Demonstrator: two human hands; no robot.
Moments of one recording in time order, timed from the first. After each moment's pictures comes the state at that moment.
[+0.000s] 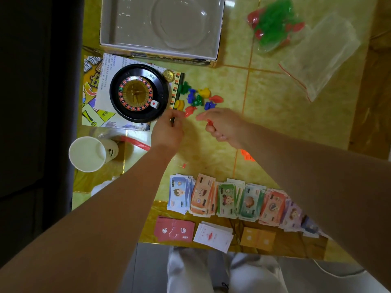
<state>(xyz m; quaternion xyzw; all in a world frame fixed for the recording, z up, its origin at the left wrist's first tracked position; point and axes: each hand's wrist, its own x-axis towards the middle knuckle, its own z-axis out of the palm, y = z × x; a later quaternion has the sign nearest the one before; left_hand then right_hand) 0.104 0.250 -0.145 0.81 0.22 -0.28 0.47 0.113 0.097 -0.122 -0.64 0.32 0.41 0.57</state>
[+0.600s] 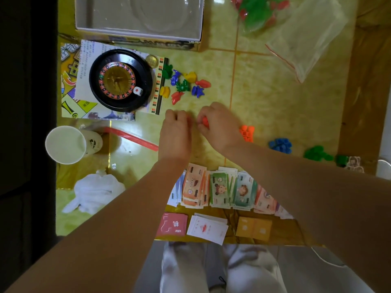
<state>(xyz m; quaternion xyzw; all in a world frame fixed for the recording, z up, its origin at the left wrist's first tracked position) 0.057 0.215 -0.150 0.95 -0.04 -0.19 0.23 0.059 0.090 -0.146 -0.94 0.05 0.22 0.27</state>
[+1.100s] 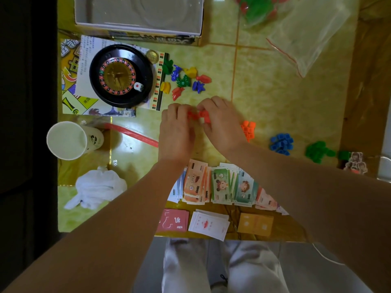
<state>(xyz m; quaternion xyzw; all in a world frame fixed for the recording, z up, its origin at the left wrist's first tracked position) 0.047 0.221 -0.153 0.95 -0.09 -0.12 0.28 0.044 0.092 -0.151 -0.96 0.01 0.10 0.26</state>
